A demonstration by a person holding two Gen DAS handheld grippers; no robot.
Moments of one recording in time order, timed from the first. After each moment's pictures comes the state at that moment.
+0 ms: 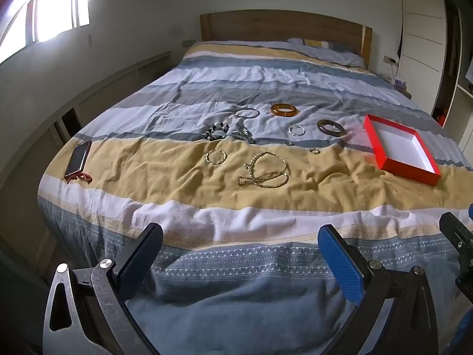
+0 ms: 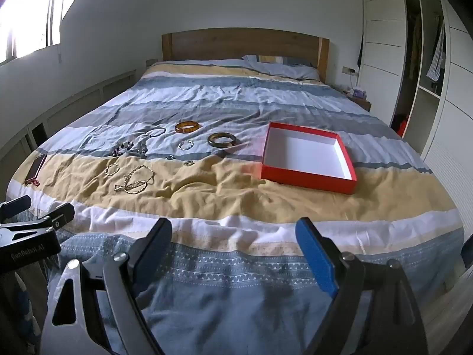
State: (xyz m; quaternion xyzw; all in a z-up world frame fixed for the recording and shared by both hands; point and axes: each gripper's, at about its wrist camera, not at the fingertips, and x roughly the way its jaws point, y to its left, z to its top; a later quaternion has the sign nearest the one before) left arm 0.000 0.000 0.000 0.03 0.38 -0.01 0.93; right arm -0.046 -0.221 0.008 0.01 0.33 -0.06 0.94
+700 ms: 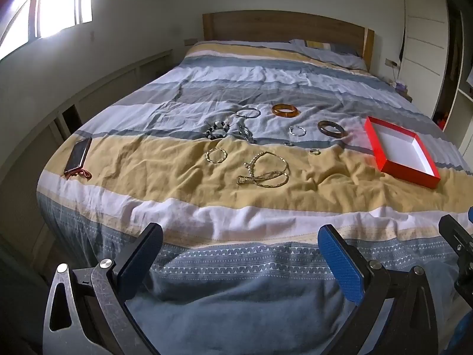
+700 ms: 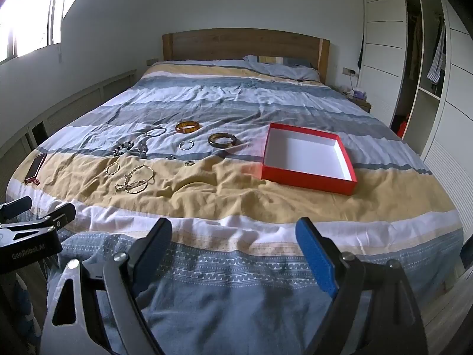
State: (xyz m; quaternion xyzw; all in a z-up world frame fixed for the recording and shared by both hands) left arm -0.004 -0.002 0.001 0.03 0.38 -0.01 0.93; right arm -0.046 -0.221 0.008 0.01 0.32 -0.06 0.94
